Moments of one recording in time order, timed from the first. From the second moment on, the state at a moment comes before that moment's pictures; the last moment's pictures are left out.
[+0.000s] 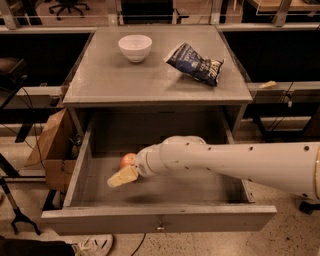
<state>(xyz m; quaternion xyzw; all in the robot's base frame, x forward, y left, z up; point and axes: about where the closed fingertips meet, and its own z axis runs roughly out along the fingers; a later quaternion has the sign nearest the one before) 0.563 0.099 0.629 -0.39 0.83 0.25 0.31</state>
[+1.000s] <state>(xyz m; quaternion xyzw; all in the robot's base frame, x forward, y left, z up) 0.571 0.110 0.617 -0.38 0.82 0.25 0.36</state>
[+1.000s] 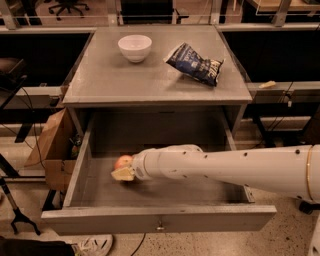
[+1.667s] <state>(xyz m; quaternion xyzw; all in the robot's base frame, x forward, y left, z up) 0.573 0.112 0.618 -0.37 0.81 0.25 0.37</state>
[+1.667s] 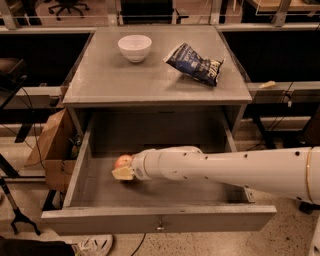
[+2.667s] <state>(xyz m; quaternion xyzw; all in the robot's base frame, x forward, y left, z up) 0.596 0.051 0.709 -0.39 0.81 0.19 0.41</state>
